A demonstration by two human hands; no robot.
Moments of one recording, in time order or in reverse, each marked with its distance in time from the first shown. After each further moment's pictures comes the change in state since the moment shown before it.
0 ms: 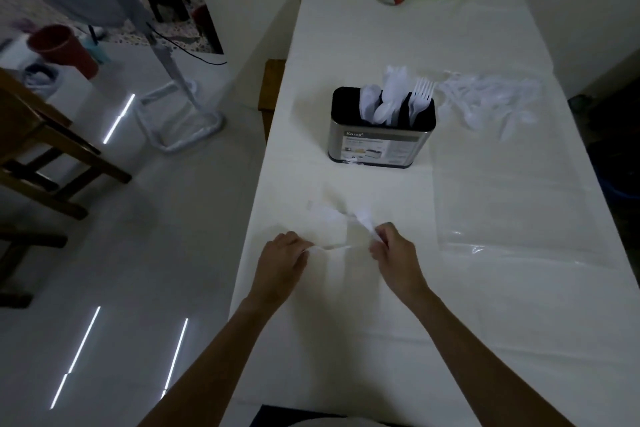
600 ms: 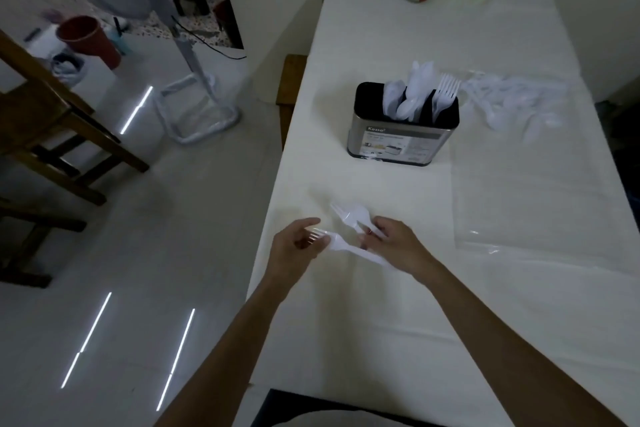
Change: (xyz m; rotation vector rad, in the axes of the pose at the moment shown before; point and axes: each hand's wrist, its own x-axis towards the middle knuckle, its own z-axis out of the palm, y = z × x) left_hand -0.011 0.026 -0.039 -0.961 0.094 -0.496; right_hand 0.017 -0.034 -0.002 0.045 -0.348 0.088
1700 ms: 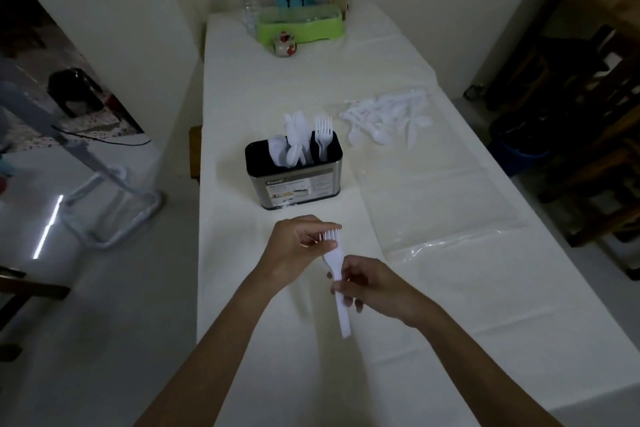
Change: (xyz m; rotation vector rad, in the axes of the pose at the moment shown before) left_hand 0.041 0.109 0.091 0.247 -0.602 0.454; right_hand -0.069 0.018 -0.050 0.487 0.029 -0.040
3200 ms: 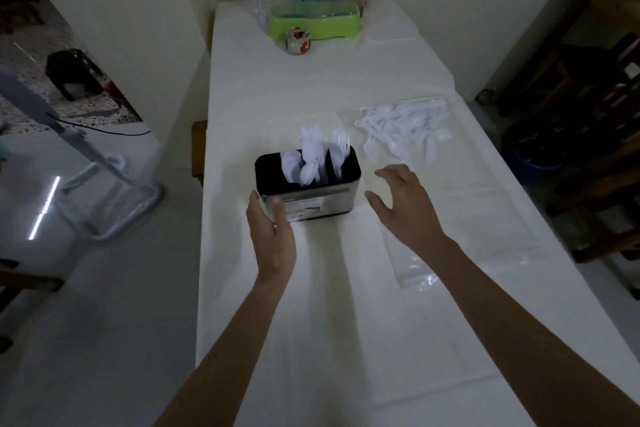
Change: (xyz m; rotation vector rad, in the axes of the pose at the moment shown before) left_hand 0.059 -0.036 -0.021 -0.106 0.756 -0.302; right_hand 0.106 -0.052 -0.082 -0.824 0.628 -0.302
